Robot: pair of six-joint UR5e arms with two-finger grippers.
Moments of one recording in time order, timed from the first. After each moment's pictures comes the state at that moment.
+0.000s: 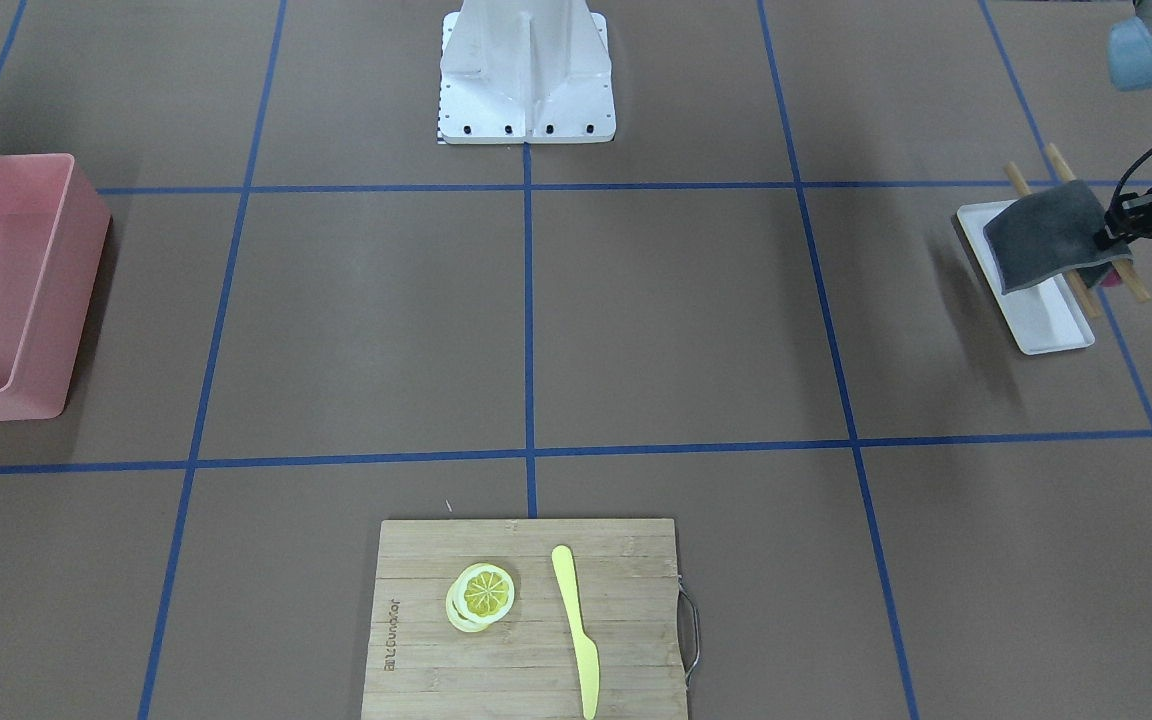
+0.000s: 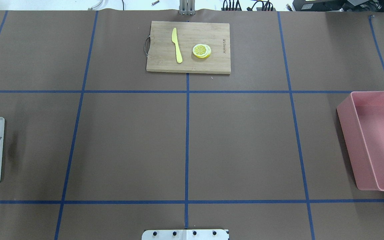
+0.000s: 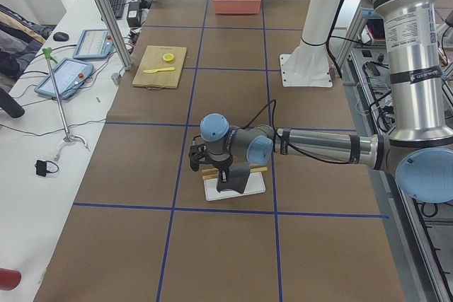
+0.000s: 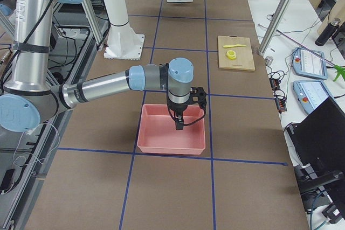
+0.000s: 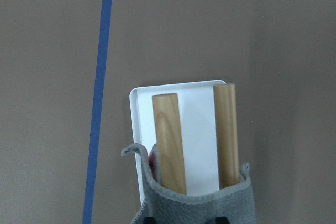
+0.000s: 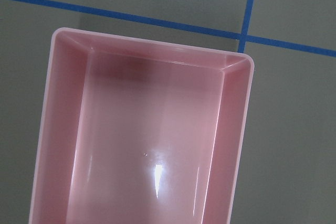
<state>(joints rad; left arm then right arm) -1.25 -1.37 -1.80 -1.79 -2.39 -0.51 1.50 -1.74 2.03 -1.81 2.33 -0.08</state>
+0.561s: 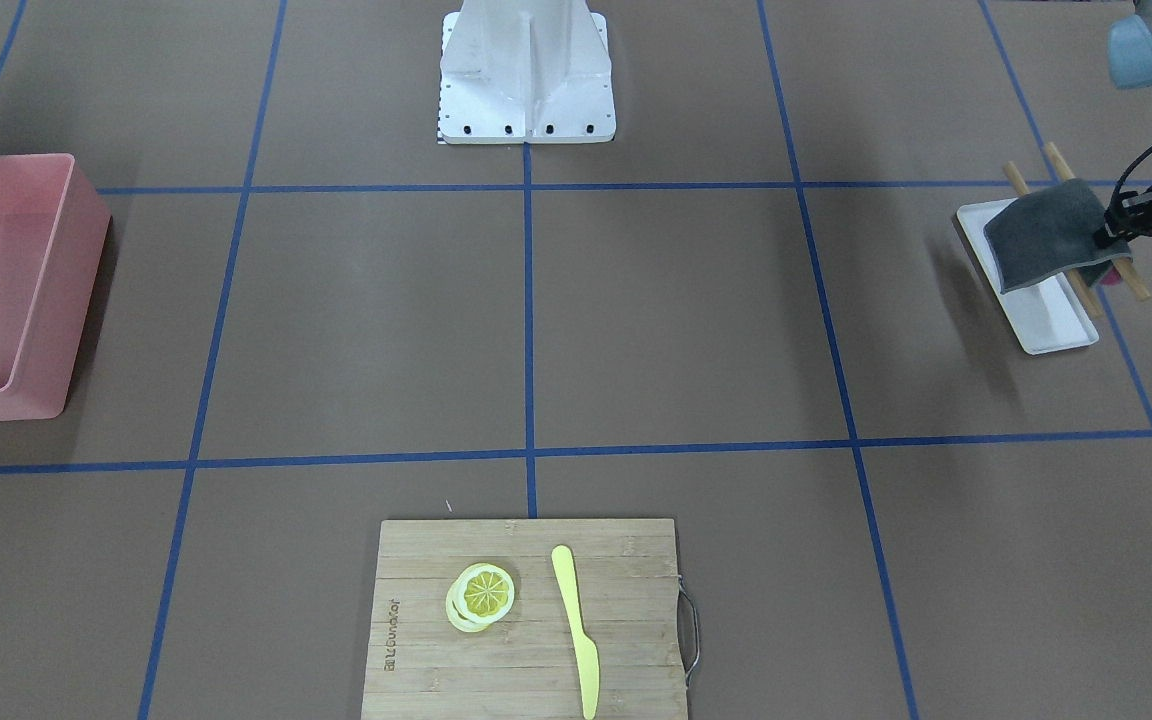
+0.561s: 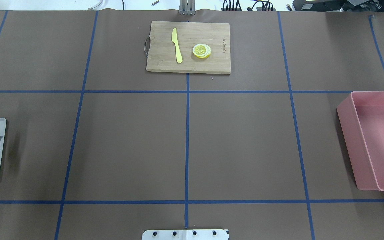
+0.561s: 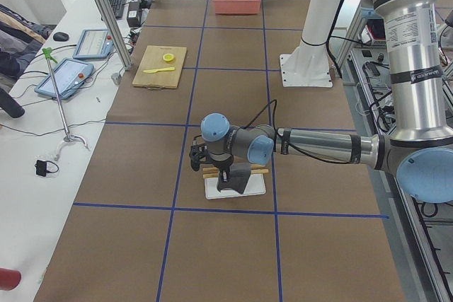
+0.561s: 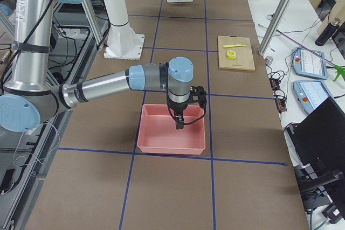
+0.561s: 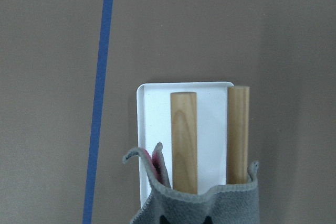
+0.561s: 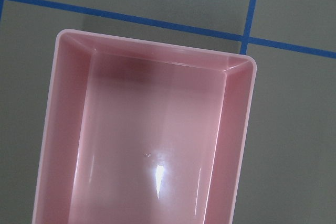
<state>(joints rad) -1.25 -1.37 -1.80 -1.79 -2.39 -0.51 1.50 -1.74 2.03 -1.81 2.34 -0.08</state>
